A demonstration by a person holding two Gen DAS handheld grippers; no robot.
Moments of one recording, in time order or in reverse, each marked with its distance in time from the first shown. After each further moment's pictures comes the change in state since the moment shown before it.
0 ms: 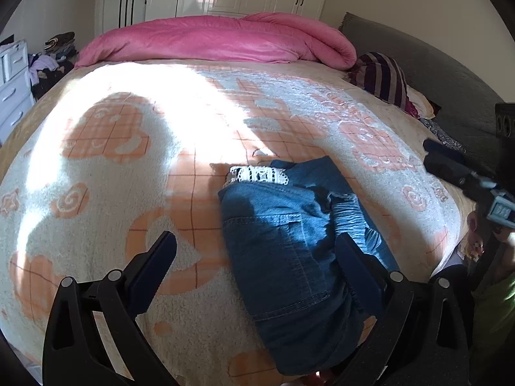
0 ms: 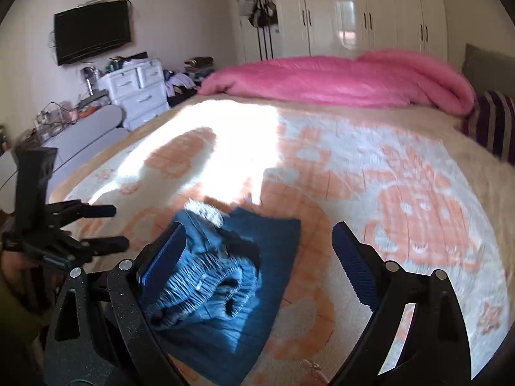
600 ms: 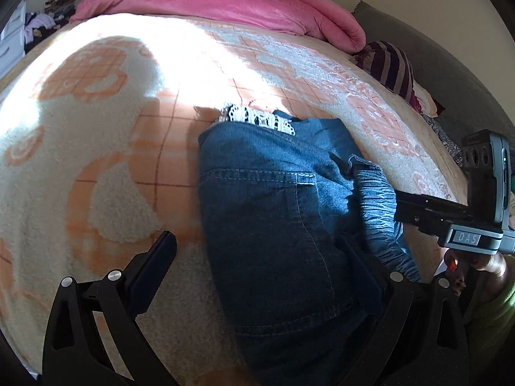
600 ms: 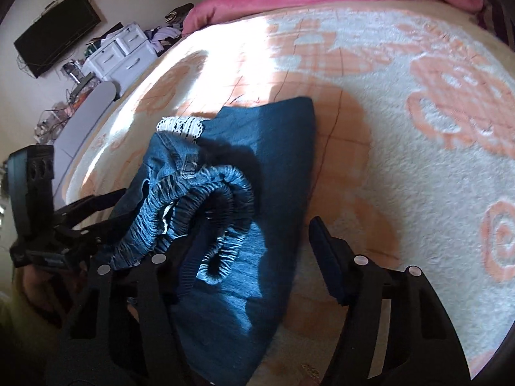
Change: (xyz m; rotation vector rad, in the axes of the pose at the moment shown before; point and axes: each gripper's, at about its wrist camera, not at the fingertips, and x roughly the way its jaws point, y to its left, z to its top) left arm 0.063 0.005 -0.026 -0.107 0.115 -0.073; right arm 0.070 -0.019 -0.059 0.227 0.329 0.149
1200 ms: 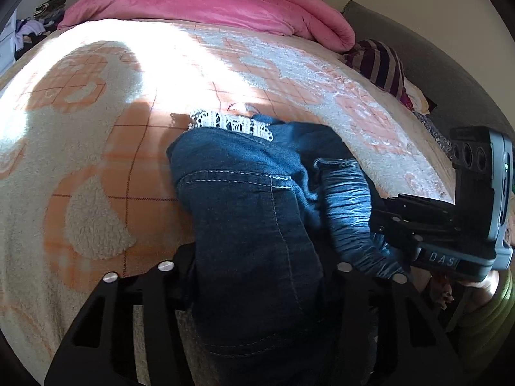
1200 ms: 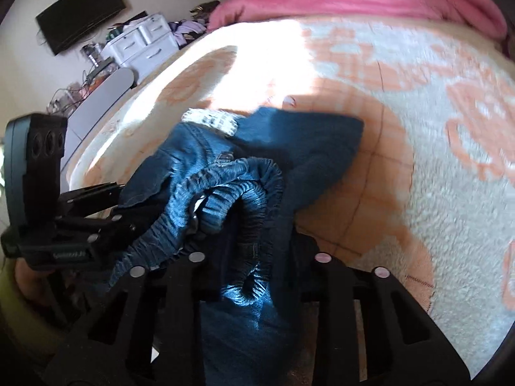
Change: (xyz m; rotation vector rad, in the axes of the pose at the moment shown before) left arm 0.008 -0.018 0.008 0.036 -0.019 -0.031; right arm 0.009 0.033 0.001 -0.145 -0.053 0.013
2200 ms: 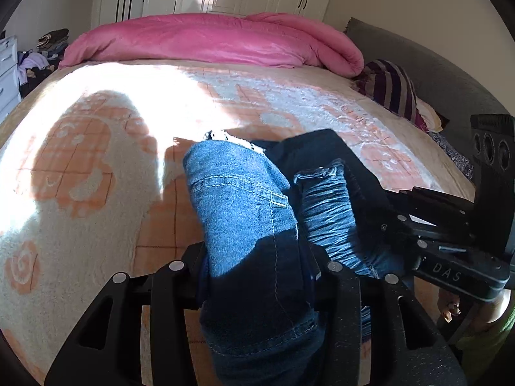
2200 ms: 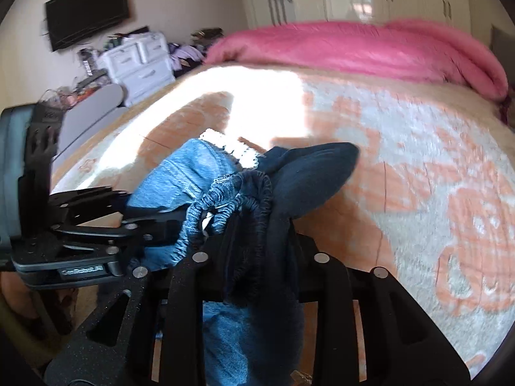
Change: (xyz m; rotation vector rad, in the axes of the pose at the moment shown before) left arm 0.017 0.023 0.083 0.051 -0.111 0.080; right arm 0.034 -0.008 0.091 -0.074 -0.116 -0.119
